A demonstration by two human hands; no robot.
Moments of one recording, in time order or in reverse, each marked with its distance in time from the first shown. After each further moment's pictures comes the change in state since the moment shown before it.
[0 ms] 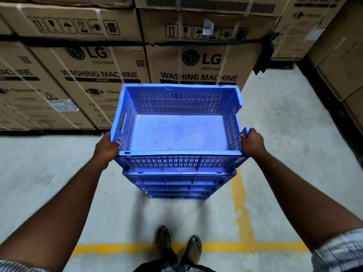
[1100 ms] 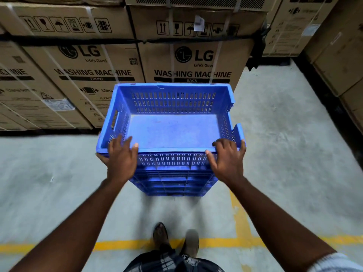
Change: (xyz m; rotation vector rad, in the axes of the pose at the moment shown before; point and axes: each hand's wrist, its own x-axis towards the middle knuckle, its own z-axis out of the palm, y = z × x) left_hand -0.083 0.007 0.068 0.497 0.239 0.376; right_hand -0.103 0.005 0.032 -0.294 0.294 -0.539
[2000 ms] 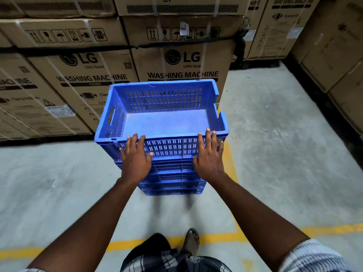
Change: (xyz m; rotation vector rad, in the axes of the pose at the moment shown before) left_hand -0.072 0.041 0.006 0.025 -0.091 0.175; right_hand -0.058 -0.025 -0.010 -0.122 -0.233 0.034
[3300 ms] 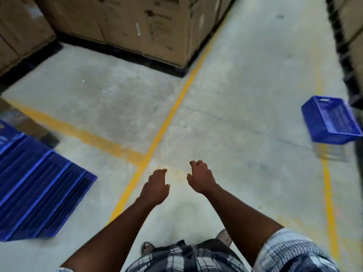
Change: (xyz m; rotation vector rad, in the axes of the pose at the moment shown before) left_hand -0.608 0.207 0.123 0.144 -0.890 1.064; right_hand -0.743 0.136 0.017 0.449 -0.143 1.096
